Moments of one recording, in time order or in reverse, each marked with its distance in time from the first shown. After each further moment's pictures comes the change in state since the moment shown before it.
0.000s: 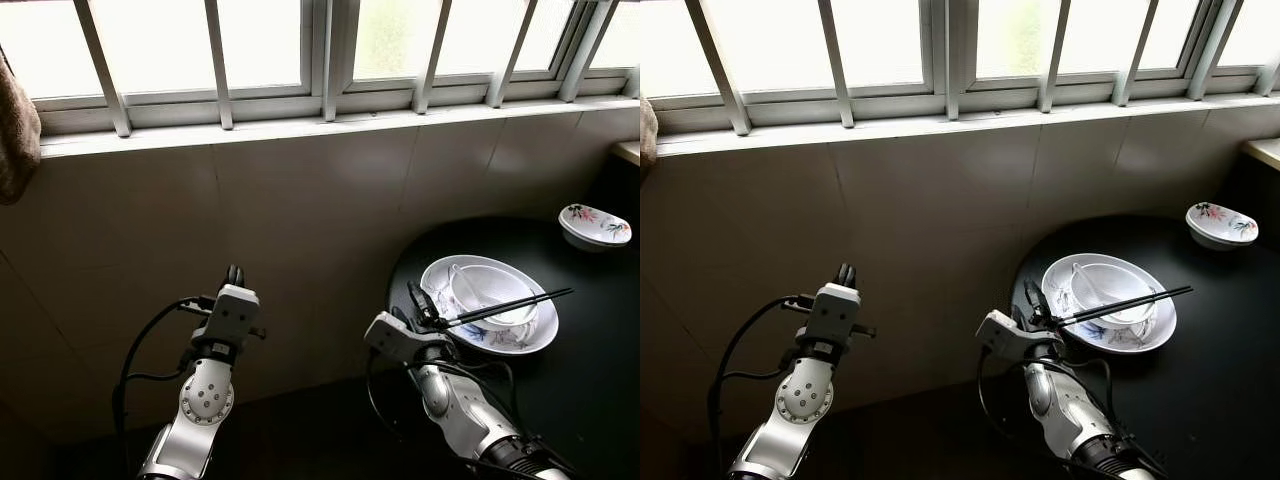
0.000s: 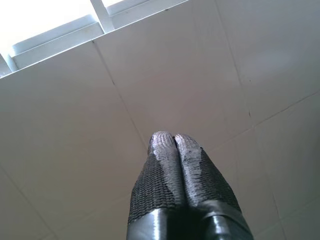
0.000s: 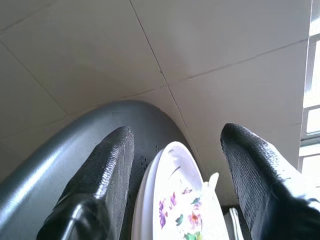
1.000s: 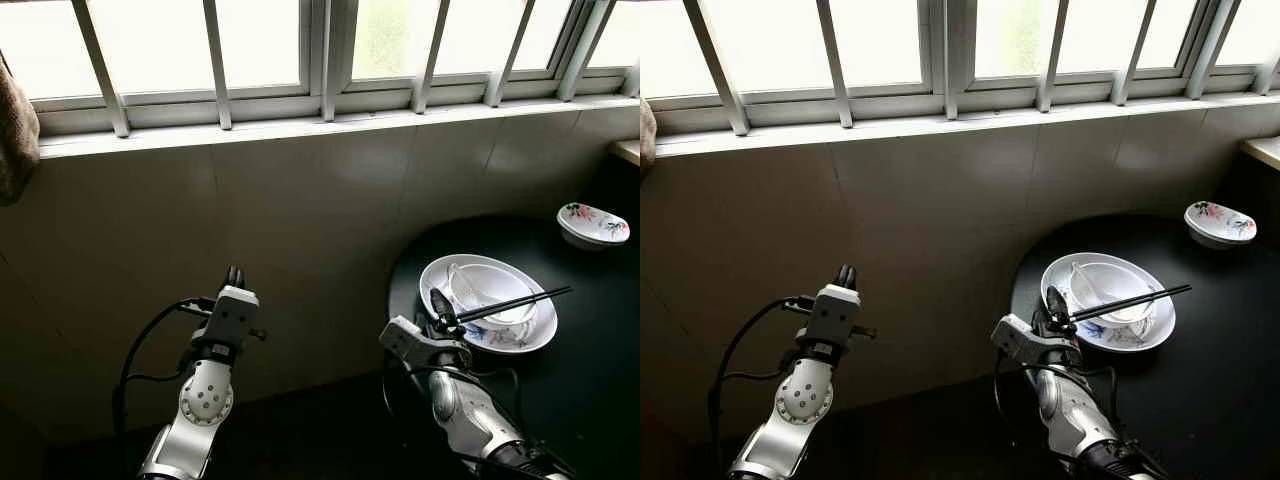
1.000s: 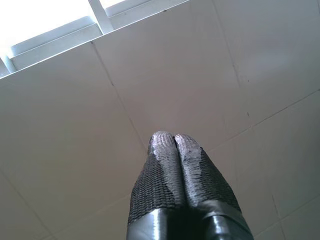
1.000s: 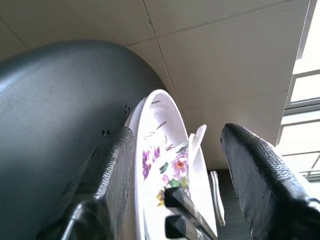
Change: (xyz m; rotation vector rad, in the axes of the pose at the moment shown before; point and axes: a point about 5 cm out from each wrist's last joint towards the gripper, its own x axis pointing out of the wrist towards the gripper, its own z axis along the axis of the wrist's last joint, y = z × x) left arm 0.000 0.000 -0.001 0.000 -0.005 -0.003; right arm -0.005 -0.004 -0.024 -0.085 0.139 -0.040
